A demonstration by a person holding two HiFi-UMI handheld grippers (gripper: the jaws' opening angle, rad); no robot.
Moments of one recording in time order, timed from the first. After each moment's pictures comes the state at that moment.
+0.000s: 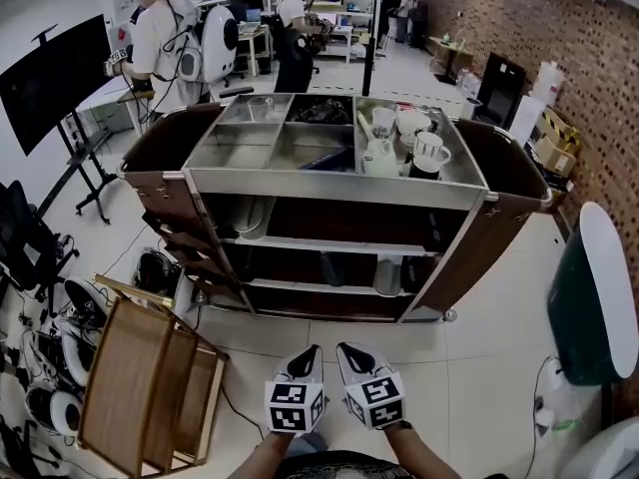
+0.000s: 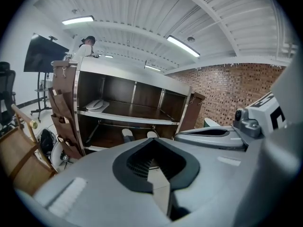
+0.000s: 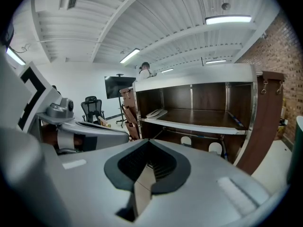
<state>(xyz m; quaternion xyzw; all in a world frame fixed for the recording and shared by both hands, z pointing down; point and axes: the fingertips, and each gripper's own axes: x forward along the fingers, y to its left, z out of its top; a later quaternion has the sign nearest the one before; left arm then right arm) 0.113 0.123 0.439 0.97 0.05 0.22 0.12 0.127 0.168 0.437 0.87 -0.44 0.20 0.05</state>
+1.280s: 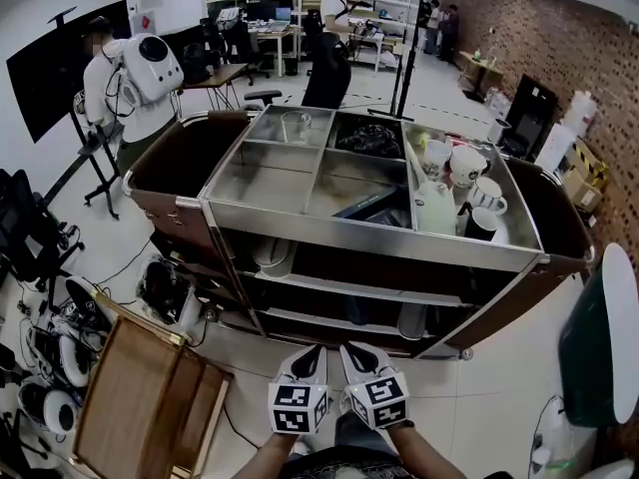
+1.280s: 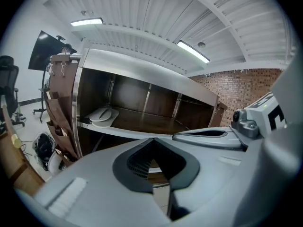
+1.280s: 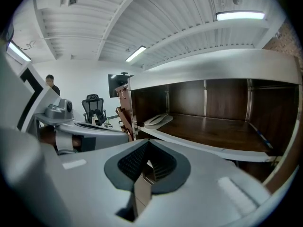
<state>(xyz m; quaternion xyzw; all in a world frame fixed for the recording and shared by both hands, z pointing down) 0.233 0.021 0.443 0.97 0.02 0.18 0.14 0.252 0.061 0.440 0.86 -0.47 0.18 0.07</state>
